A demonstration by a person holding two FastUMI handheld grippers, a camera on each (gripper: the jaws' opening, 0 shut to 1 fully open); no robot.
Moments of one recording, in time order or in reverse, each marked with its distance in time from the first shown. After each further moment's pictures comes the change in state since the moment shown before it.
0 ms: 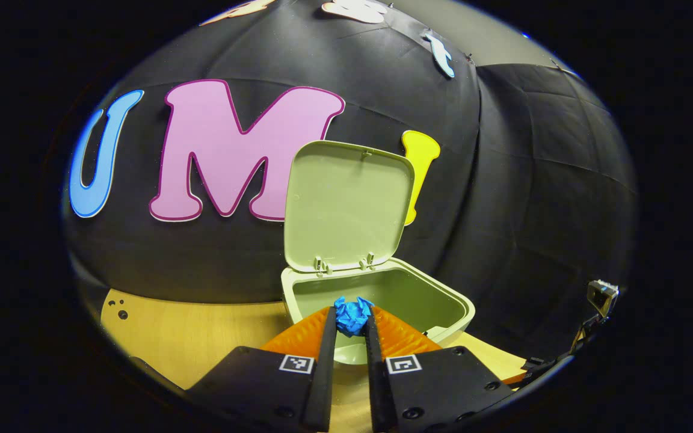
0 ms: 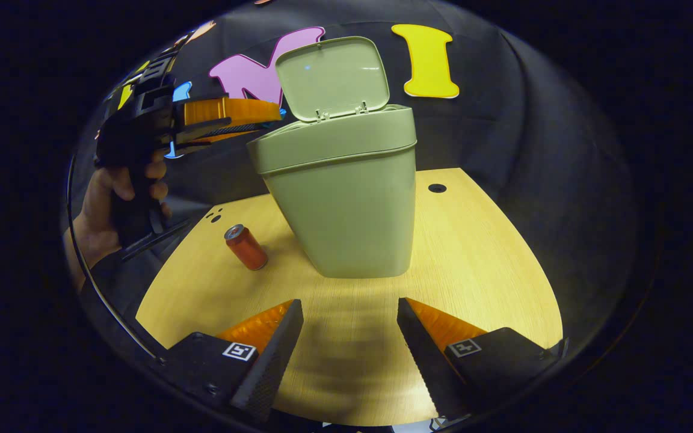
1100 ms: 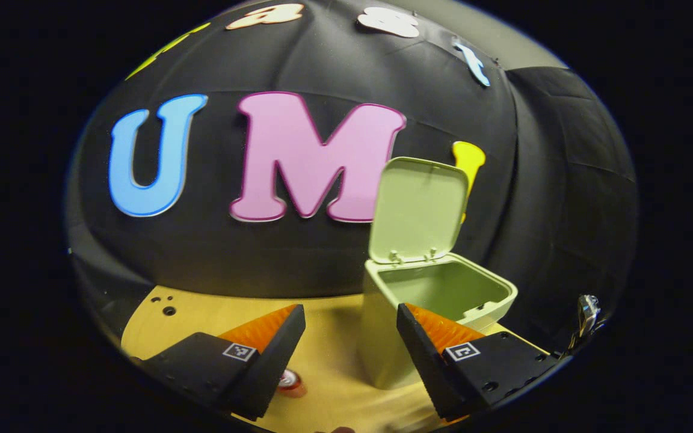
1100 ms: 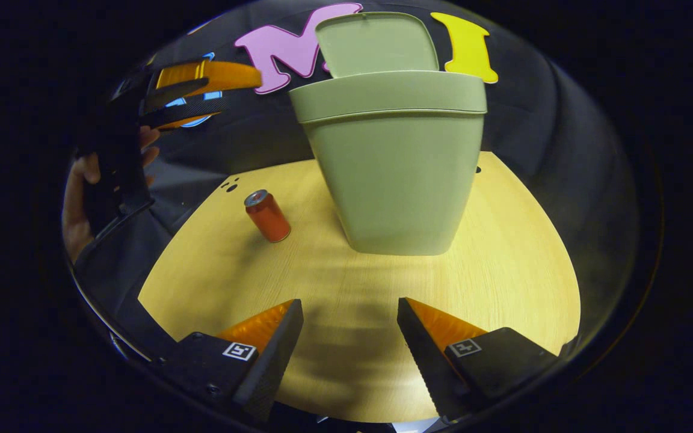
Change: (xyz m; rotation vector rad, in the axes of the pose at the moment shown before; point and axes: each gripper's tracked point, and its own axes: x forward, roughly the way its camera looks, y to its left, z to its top) left arm -0.096 0.104 -0.013 -0.025 -0.003 0.265; right arm 0.025 0.055 -0.037 -0.063 0.122 0.052
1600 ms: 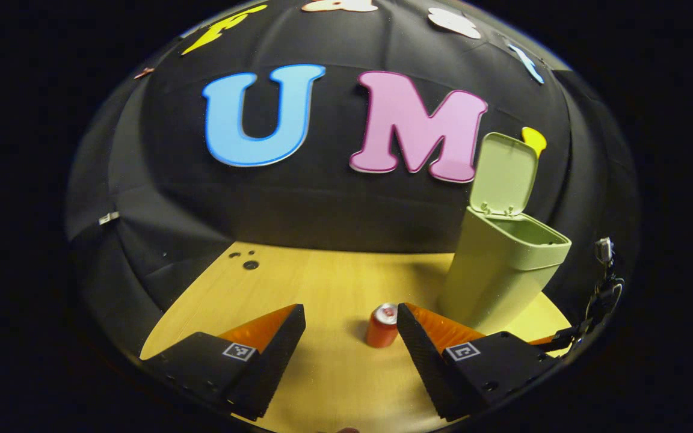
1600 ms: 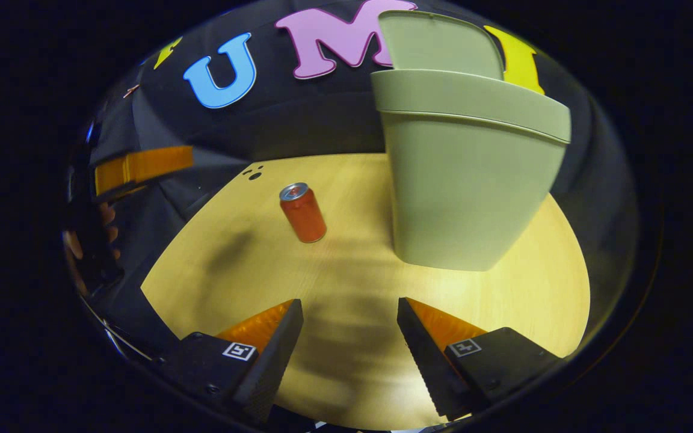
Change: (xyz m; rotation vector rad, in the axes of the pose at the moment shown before) left arm -0.114 0.137 -0.089 -0.096 0.148 0.262; right arm 0.036 0.072 0.009 -0.086 0.030 0.072
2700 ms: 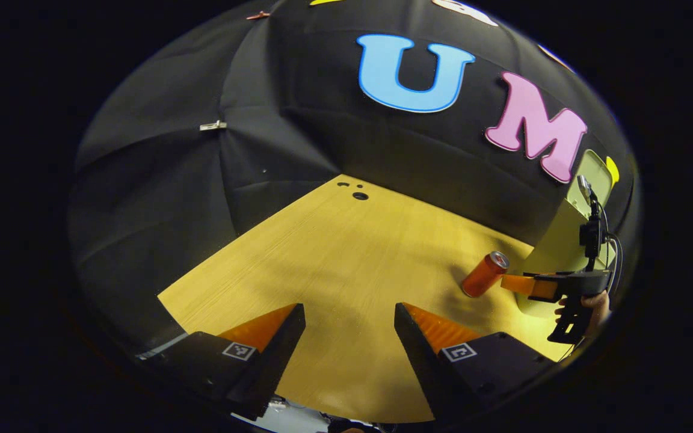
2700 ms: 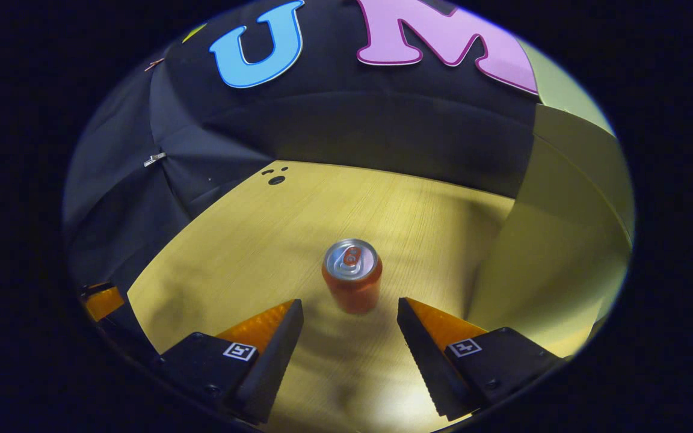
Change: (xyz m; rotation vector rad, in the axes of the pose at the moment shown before) left arm -0.086 0.159 -0.119 -0.297 0.174 0.308; right arm 0.135 0.081 0.088 -0.161 -0.014 0.049
